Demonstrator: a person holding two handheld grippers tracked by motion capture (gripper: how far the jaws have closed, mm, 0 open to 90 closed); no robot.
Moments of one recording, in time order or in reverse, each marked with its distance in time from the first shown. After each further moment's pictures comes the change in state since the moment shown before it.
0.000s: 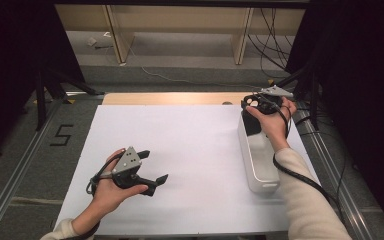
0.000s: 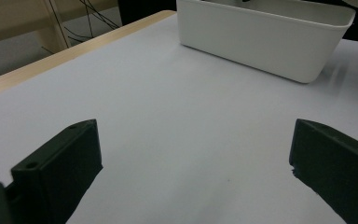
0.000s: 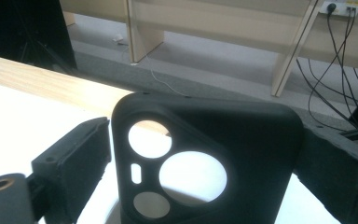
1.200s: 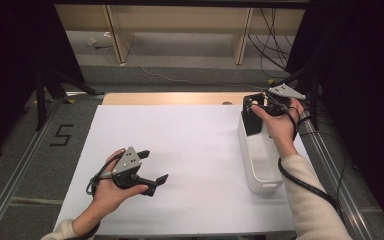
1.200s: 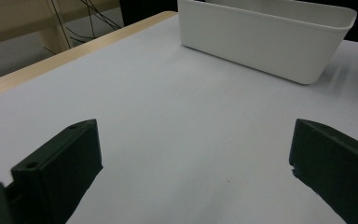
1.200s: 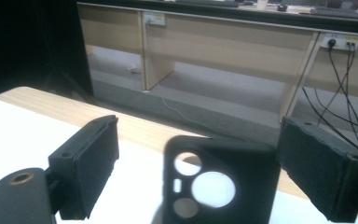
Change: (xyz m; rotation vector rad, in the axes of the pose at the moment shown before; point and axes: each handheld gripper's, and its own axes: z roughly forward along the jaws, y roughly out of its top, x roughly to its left) left arm -0.002 0.001 -0.001 -0.003 0.006 -0.001; right arm 0.013 0.018 -0.047 -0.125 0.046 -0.003
